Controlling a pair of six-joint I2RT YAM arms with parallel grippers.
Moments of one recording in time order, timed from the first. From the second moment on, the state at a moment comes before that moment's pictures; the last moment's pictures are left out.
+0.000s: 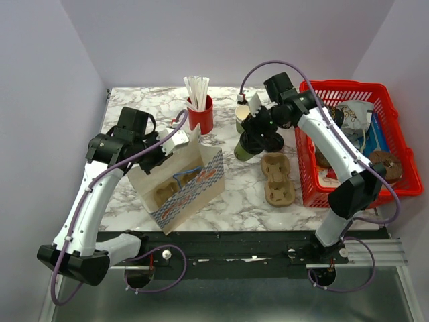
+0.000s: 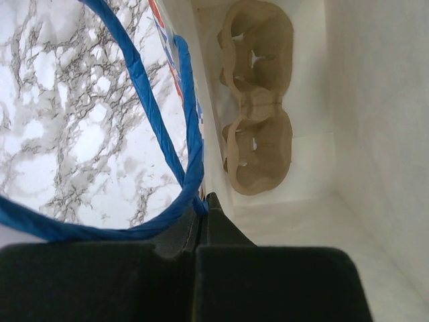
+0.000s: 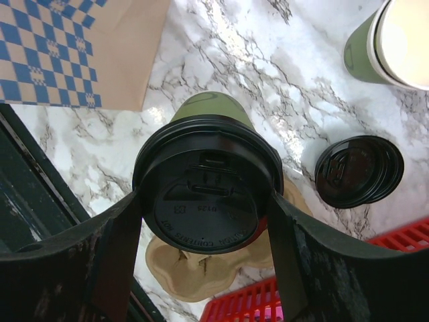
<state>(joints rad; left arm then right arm) -0.30 1.14 1.41 -1.25 0.31 0.73 0.46 1.73 1.82 -1.12 -0.39 -0.45</state>
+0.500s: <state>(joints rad) -0.30 1.14 1.53 -1.16 0.23 0.74 0.46 1.57 1.89 -1.02 -0.43 -0.44</state>
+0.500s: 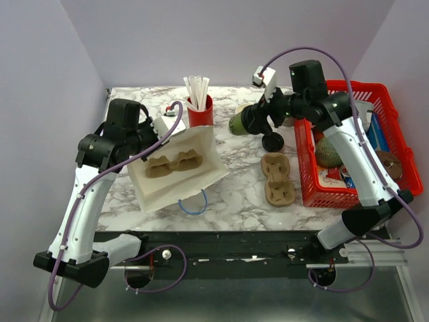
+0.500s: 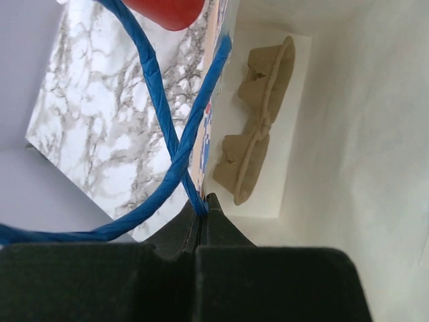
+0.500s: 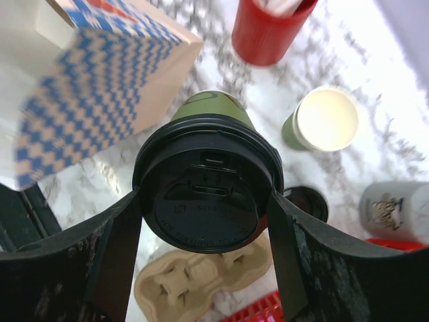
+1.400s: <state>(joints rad) -0.31 1.17 1.51 -1.12 0.33 0.63 0.63 1.39 2.04 -0.94 -0.62 -0.53</state>
